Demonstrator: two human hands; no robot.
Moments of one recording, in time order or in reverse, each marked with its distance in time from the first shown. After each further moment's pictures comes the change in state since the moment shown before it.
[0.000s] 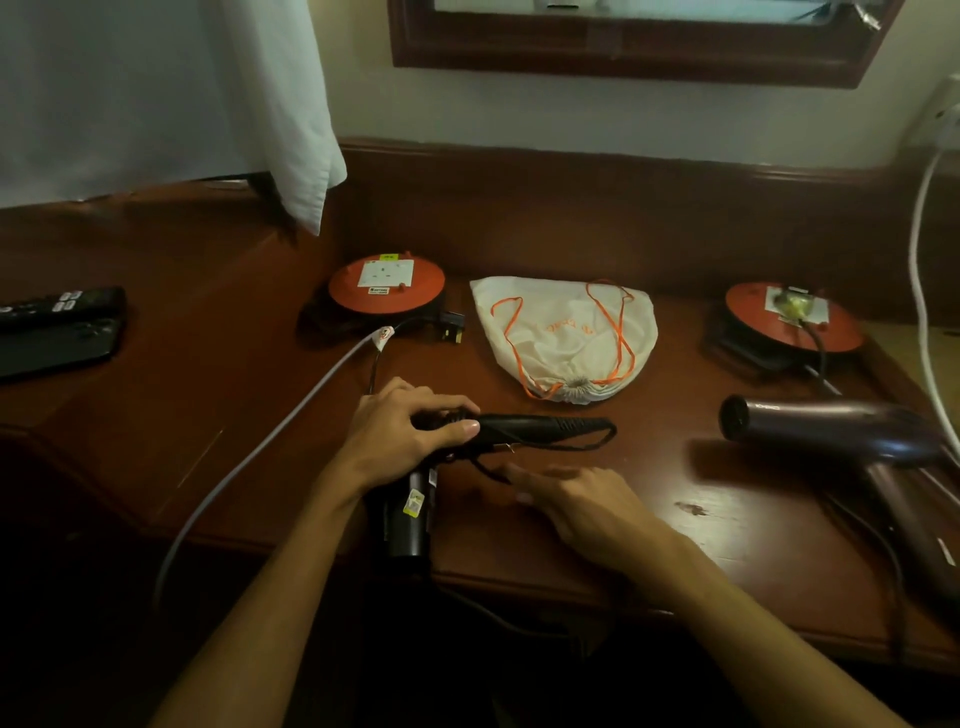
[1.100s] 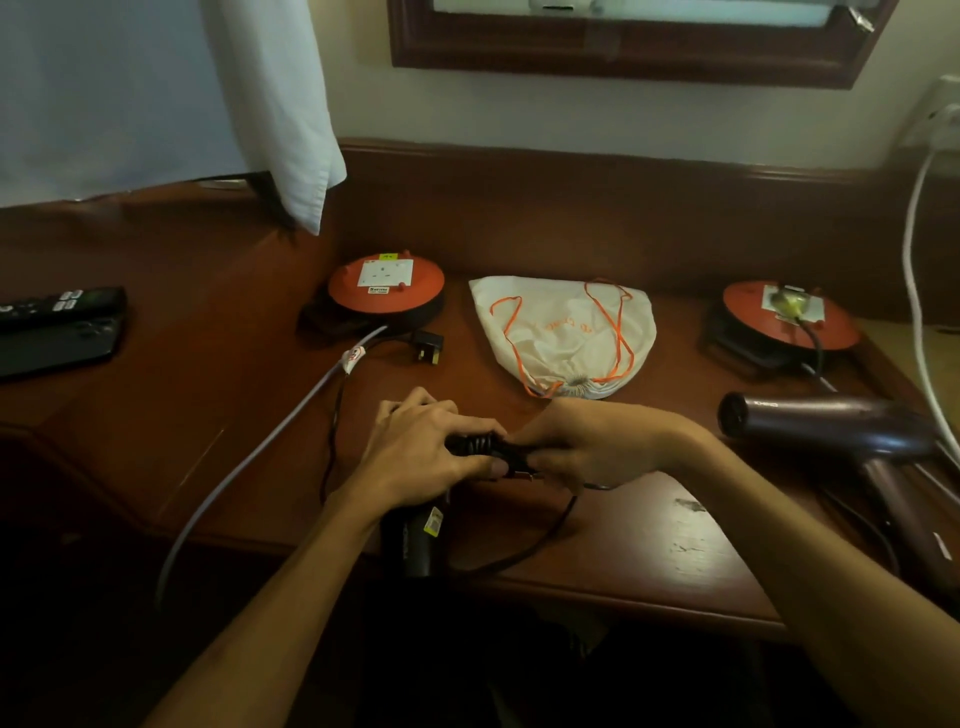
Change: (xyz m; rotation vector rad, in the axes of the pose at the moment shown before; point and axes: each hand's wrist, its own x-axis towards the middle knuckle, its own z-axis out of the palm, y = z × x) left_hand -0.010 0.023 0.014 0.355 -0.090 0.061; right_hand 0.048 -0.018 -0.099 0.306 -0.480 -0.049
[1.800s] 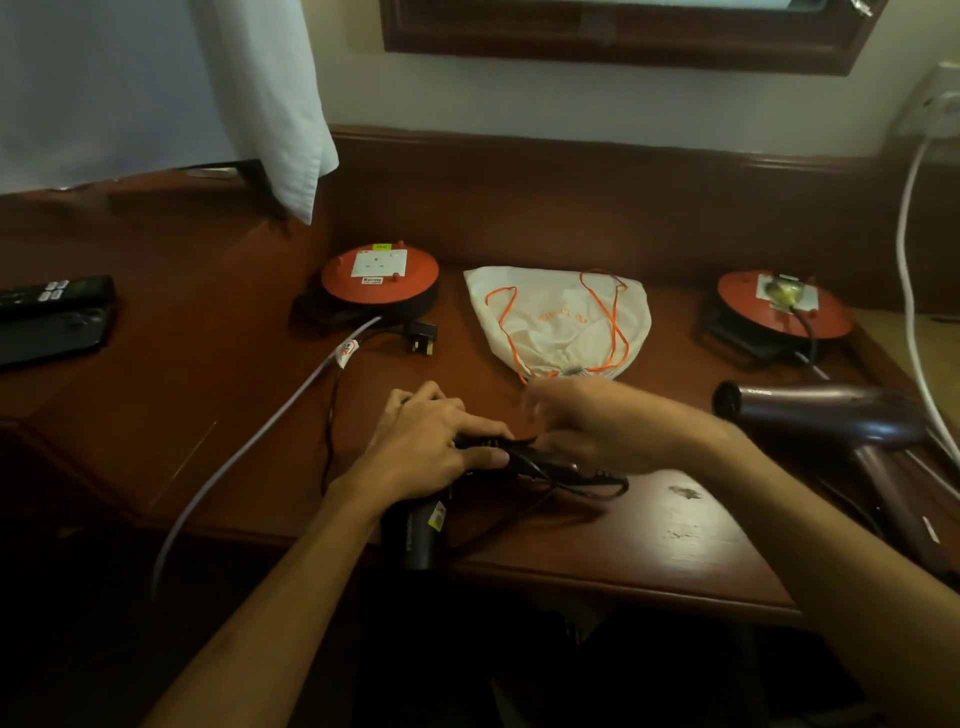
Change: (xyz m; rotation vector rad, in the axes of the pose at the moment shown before) left_hand 0.003 0.008 0.001 0.067 -0.103 0.057; right_hand -0.017 0.001 0.000 -0.070 0.159 0.109
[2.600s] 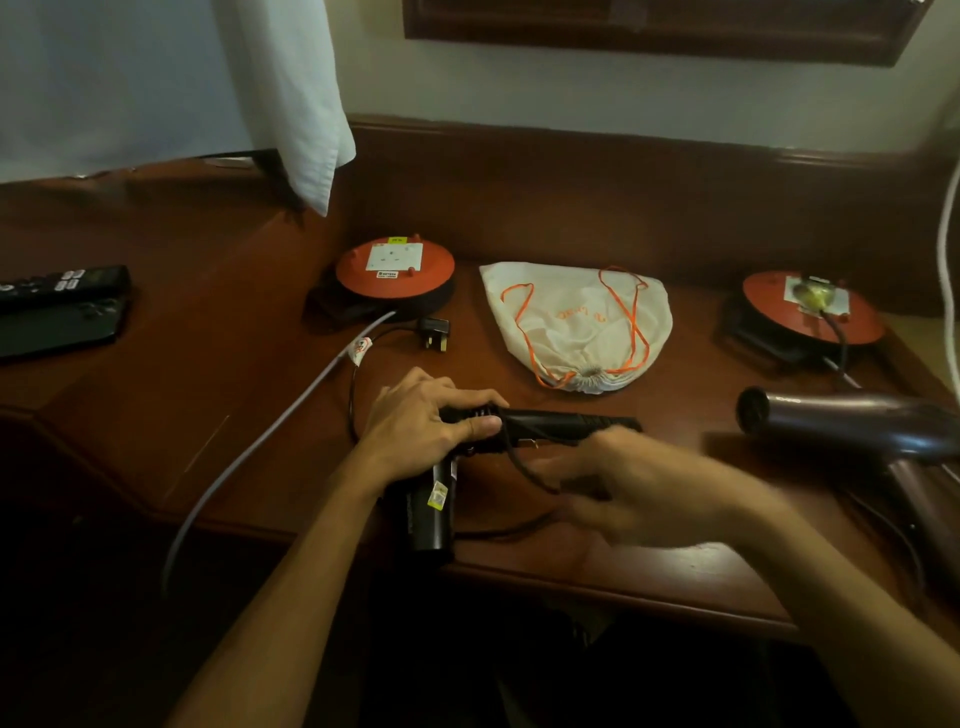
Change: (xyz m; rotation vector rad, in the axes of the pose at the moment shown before) left_hand 0.005 -0.026 -0.003 -0.284 0.169 -0.084; right_hand -0.026 -0.023 0.020 0.042 -0.020 -0.132
